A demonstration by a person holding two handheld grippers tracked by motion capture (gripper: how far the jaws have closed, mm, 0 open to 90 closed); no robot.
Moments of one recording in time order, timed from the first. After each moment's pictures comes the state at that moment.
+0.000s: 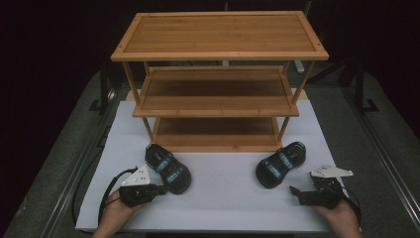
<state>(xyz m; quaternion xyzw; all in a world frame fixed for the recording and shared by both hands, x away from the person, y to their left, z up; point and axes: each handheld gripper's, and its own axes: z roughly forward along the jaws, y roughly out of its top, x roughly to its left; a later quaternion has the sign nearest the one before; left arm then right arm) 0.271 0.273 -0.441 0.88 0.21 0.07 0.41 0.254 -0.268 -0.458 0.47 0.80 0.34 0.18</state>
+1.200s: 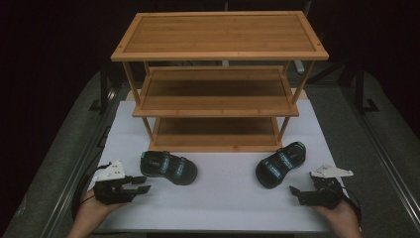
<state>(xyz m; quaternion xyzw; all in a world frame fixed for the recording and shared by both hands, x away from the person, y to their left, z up) 0.265 0.334 -0.409 0.86 0.28 0.10 0.41 0.254 -0.268 -0.458 0.47 0.80 0.34 0.18</state>
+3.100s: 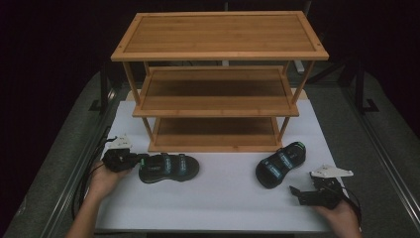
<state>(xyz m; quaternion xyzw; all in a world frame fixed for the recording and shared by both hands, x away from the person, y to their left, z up) 0.353 0.341 -0.428 0.86 0.31 0.12 0.38 0.254 -0.268 -0.458 0.47 0.79 0.34 0.18</state>
